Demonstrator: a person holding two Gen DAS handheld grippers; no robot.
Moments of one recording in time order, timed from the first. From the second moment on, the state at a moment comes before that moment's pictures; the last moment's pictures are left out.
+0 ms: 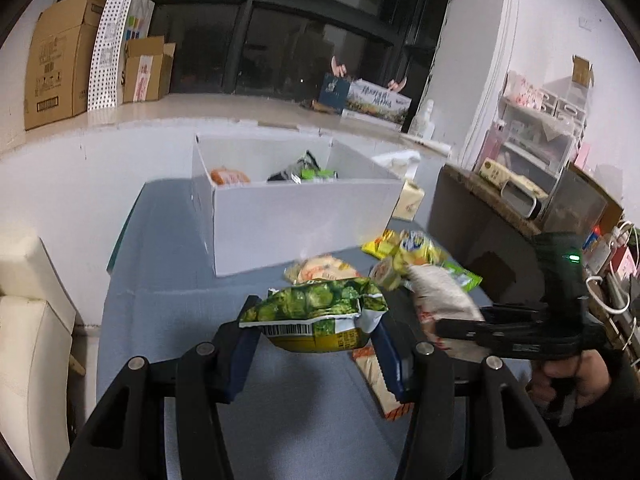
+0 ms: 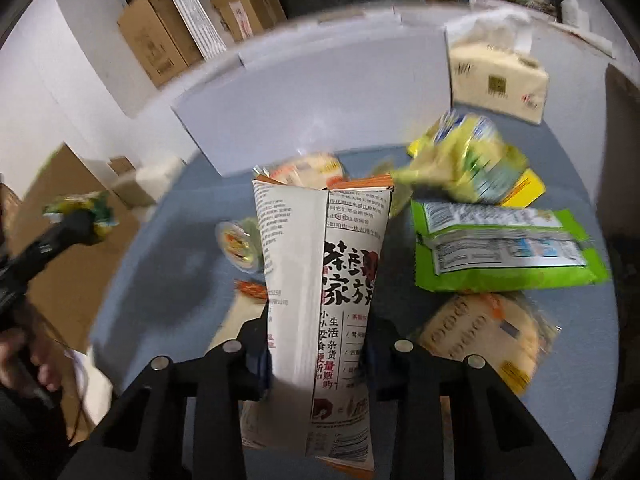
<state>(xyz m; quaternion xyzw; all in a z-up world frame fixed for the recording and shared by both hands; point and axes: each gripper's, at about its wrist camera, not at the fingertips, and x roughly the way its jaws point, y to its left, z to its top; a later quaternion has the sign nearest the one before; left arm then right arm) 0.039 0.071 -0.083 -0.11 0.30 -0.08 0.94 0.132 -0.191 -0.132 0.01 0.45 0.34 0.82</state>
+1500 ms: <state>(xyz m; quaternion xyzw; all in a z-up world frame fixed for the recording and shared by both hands) 0.275 0.093 -0.040 -0.08 0.34 -0.02 0.94 0.354 -0.110 -0.012 0.00 0.36 0.30 0.88</state>
